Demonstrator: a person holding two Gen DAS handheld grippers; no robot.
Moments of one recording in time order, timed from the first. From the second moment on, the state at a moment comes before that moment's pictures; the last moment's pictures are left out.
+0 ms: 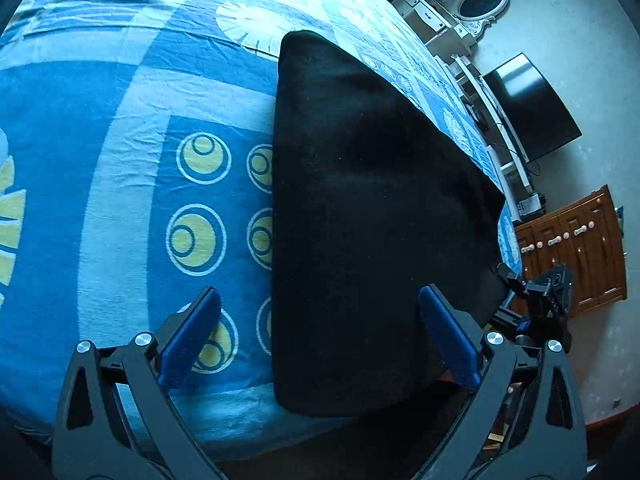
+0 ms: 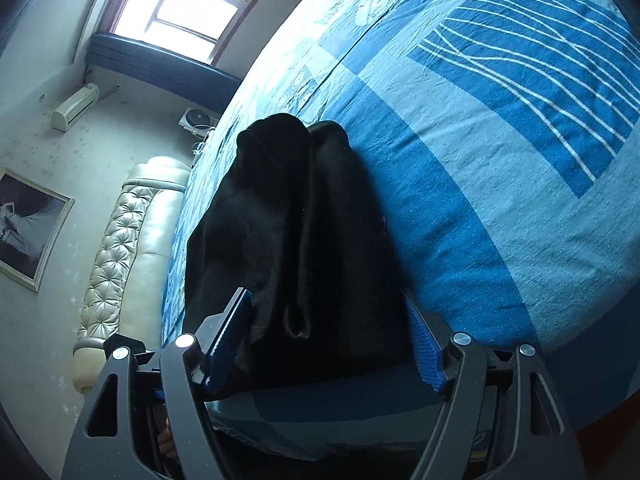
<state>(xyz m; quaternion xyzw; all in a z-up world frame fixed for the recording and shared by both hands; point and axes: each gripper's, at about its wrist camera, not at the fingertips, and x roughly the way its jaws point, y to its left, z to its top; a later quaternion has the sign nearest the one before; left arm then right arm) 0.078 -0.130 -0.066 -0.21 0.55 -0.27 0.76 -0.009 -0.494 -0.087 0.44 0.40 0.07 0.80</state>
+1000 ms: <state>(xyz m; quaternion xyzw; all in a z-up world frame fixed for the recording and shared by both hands) 0.073 -0.117 -0.040 -0.11 0.53 -0.22 0.81 0.024 -0.432 -0.074 0.37 0.42 0.12 0.82</state>
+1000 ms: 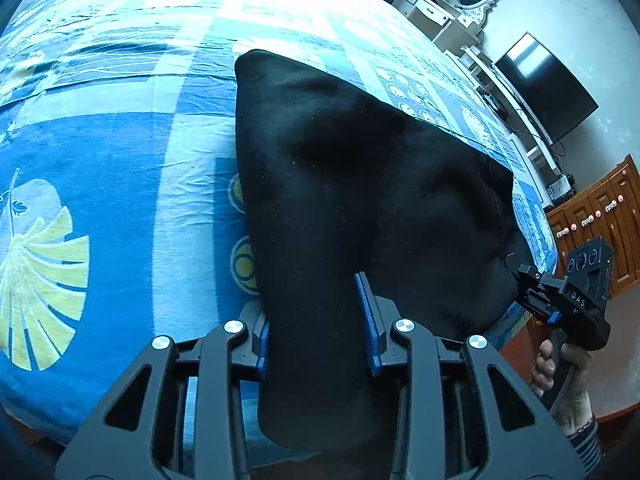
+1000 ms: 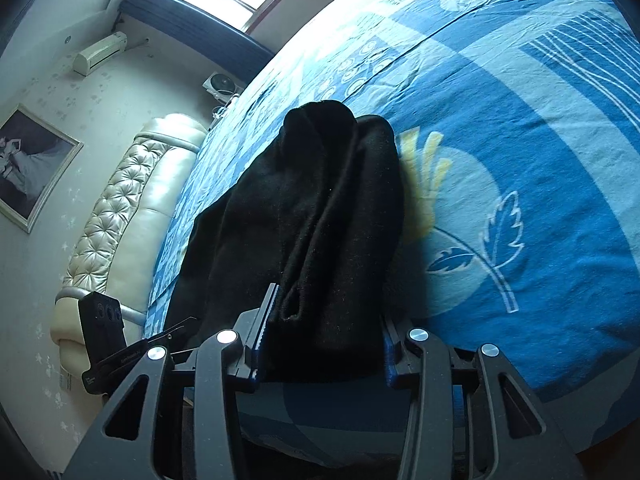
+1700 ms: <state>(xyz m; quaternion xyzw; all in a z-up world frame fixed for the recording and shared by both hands) 0.059 -0.024 -0.033 -0.10 0.53 -0.14 0.83 0.049 -0.350 -0.079 0.34 0.46 0.21 0.79</state>
